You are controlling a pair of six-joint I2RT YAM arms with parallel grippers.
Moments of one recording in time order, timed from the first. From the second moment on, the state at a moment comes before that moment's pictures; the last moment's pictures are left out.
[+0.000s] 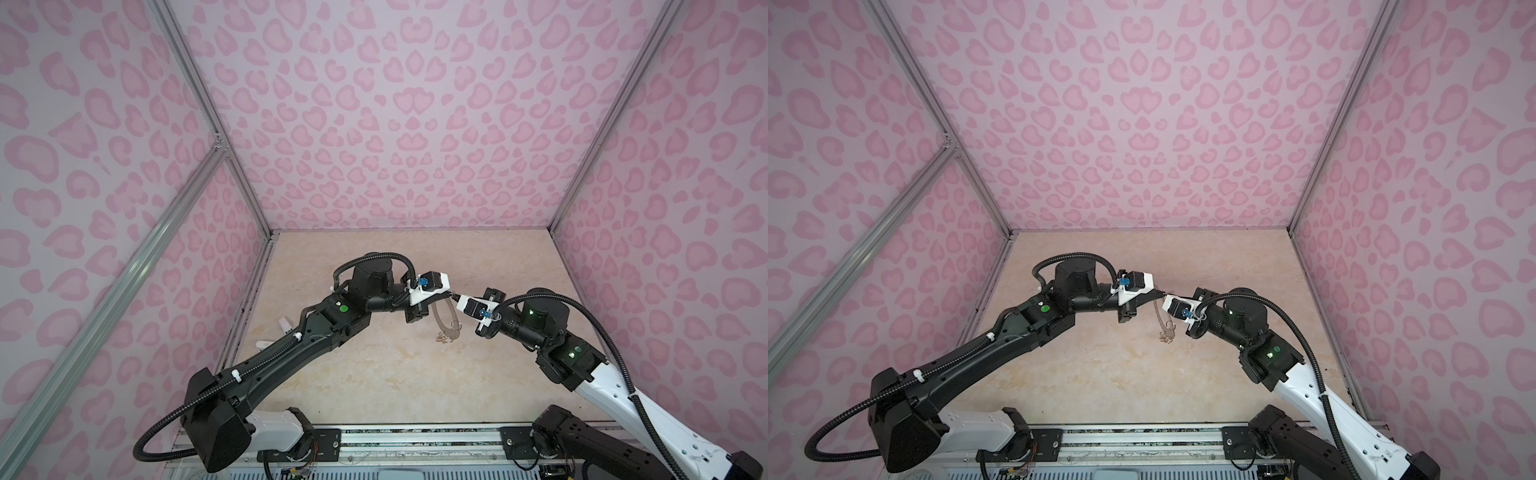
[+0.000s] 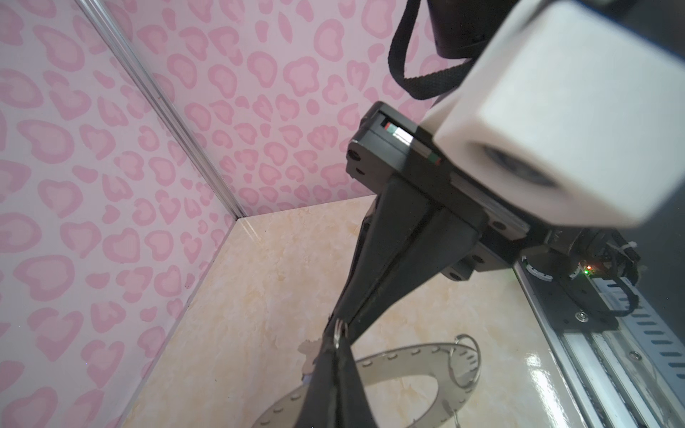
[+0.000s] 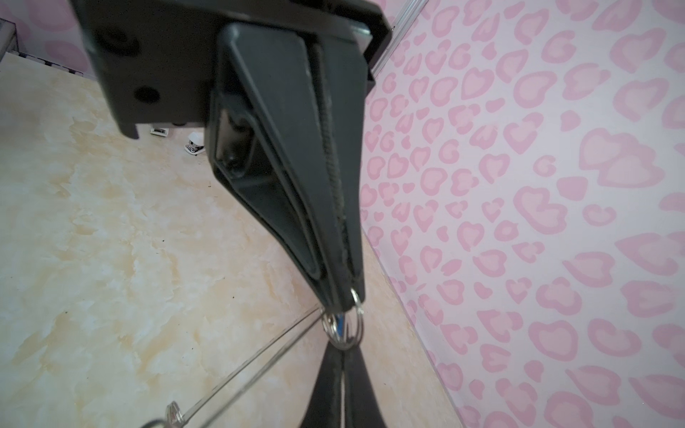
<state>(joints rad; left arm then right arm) -0.77 1.33 1.14 -0.06 0.57 0.45 0.62 0.86 0.77 -0.11 -0.27 -0.68</state>
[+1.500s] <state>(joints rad) -0.75 1.34 1.02 0.27 0.71 0.31 0.47 0.85 0.81 -0.12 -0.59 -0.44</state>
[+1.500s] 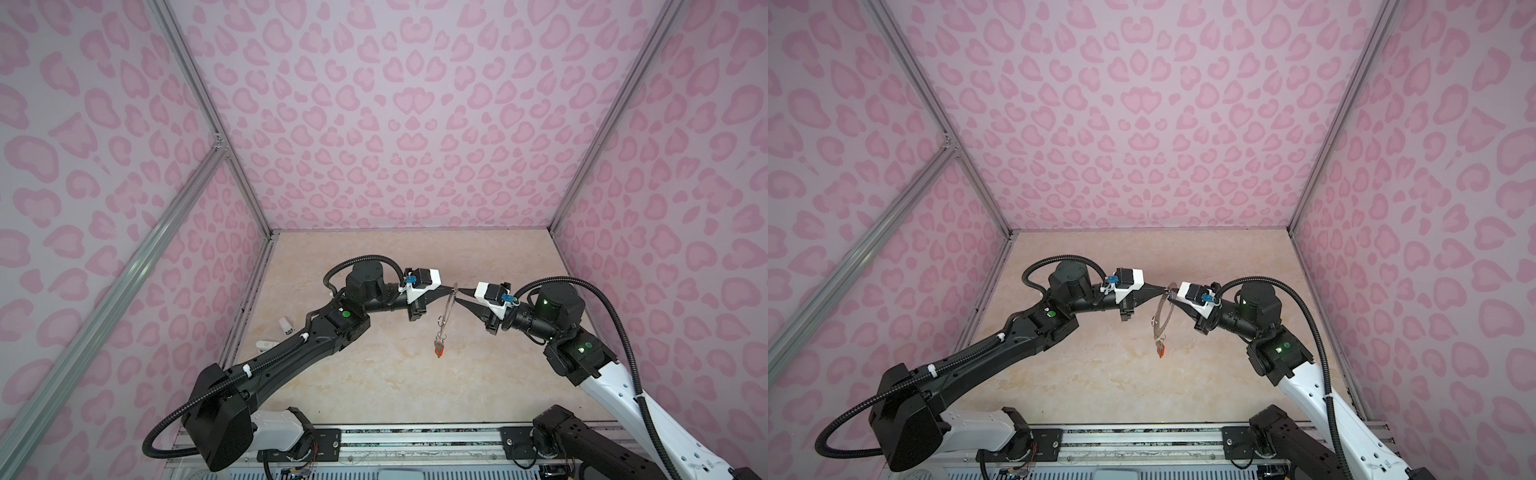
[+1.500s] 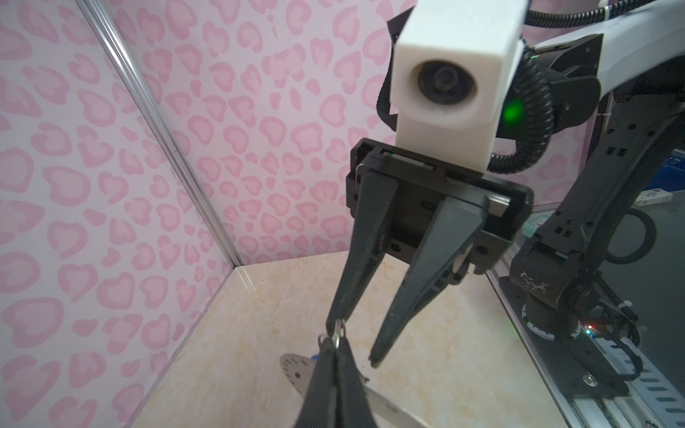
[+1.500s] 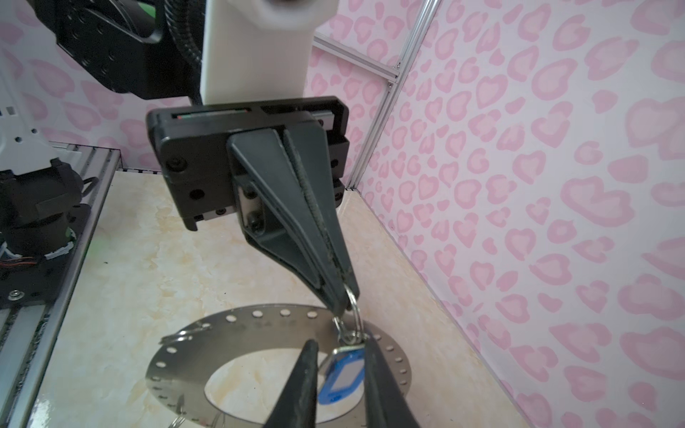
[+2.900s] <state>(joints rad) -0.82 1.33 1.21 -0.29 0.41 0.78 0.48 1.03 1.04 -0.54 -0.55 -0.56</state>
